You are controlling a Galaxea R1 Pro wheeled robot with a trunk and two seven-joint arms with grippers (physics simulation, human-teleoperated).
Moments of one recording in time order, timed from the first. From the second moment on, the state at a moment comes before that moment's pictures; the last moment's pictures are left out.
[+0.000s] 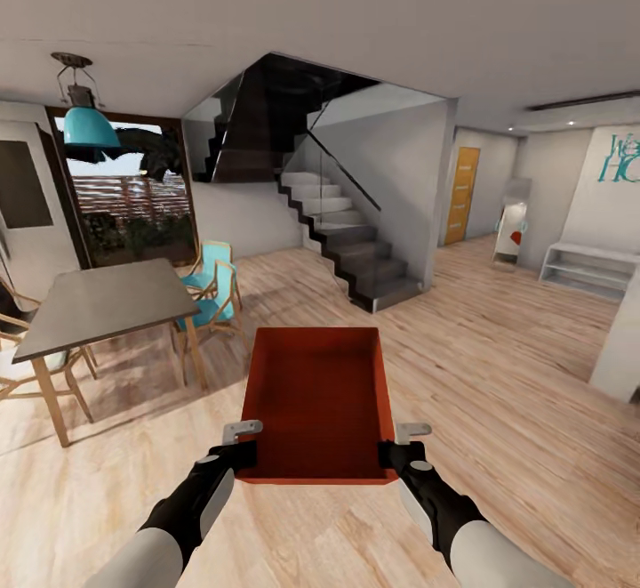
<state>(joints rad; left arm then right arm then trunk) -0.59 -0.09 -0.03 -0.53 0.13 0.22 0.12 -0.64 0.09 0.14 -0.39 -0.09 0.05 -0.16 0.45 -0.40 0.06</state>
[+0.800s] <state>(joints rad) -0.59 -0.09 -0.03 -0.53 0.13 0.22 0.12 -0.64 0.09 0.14 -0.39 -0.09 0.05 -0.16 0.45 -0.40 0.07</state>
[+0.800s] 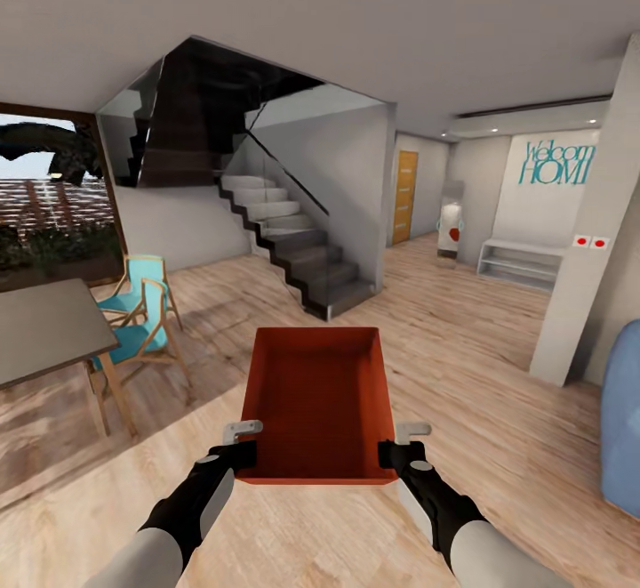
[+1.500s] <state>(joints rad) -0.59 -0.08 -0.03 -0.53 0.14 0.22 0.12 -0.64 0.09 0.15 -0.39 -0.09 0.05 -0.17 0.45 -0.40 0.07</state>
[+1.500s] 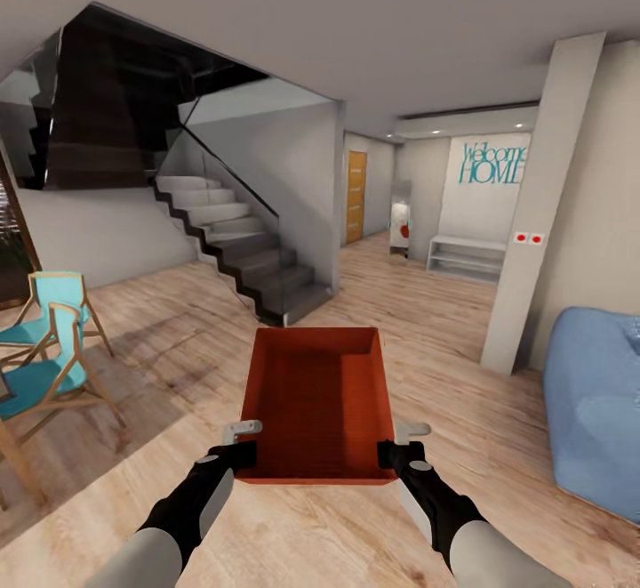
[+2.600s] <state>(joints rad) -0.59 -0.08 -0.03 -0.53 0.13 0.22 0.12 -0.64 0.09 0.15 -0.39 -0.10 0.04 -0.17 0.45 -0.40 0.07</state>
